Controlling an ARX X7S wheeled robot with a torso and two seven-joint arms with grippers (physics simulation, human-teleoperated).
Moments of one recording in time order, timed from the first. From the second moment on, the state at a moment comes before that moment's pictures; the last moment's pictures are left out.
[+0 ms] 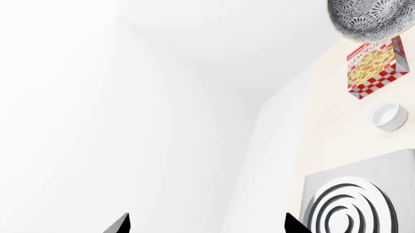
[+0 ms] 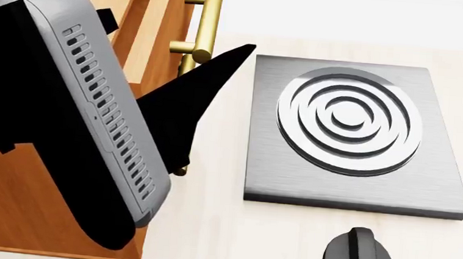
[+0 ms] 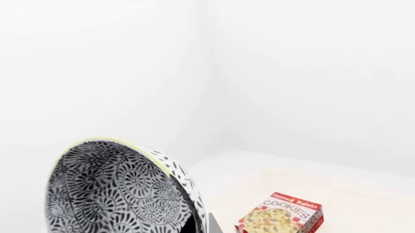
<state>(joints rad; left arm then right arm) -1.70 -0.58 1.03 0.60 -0.63 -0.84 0.01 -0.29 1.21 0.31 -0.80 1.09 -0.13 1.30</state>
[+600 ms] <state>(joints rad) -1.69 -0.58 1.03 0.60 -0.63 -0.84 0.01 -0.39 0.96 0.51 -0.78 1.41 -0.40 0.81</state>
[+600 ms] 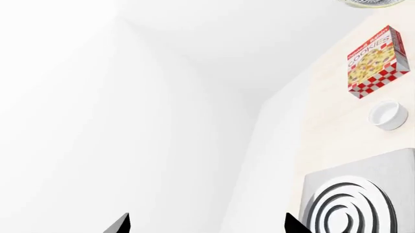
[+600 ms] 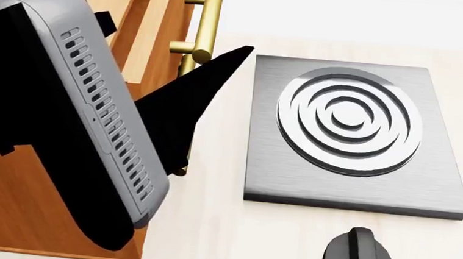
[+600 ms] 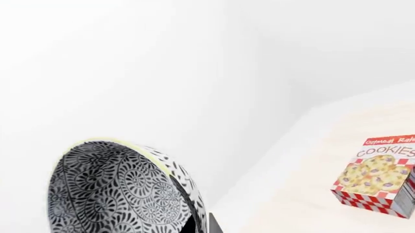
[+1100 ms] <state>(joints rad) -1.68 -0.59 1.03 0.60 -0.62 -0.83 0.00 -0.40 1.00 0.57 -0.67 1.52 -0.37 0.88</state>
